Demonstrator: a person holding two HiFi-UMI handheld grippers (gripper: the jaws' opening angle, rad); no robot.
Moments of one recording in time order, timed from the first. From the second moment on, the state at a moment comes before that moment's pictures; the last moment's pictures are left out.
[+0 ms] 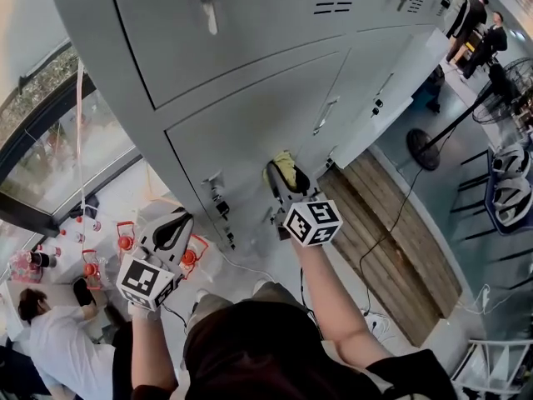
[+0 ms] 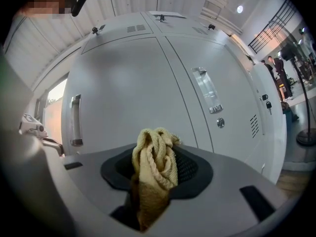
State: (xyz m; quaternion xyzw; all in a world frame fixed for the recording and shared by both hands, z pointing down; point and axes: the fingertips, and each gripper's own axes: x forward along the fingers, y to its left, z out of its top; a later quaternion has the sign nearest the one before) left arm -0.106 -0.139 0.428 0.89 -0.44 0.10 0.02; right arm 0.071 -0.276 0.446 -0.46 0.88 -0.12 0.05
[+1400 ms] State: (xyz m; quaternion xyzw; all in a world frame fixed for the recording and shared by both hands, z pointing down) left arm -0.106 -0.138 0.427 0.93 -0.34 0.09 0.01; right arm -0.044 -0.181 0.484 -0.37 0.92 -0.14 0.07
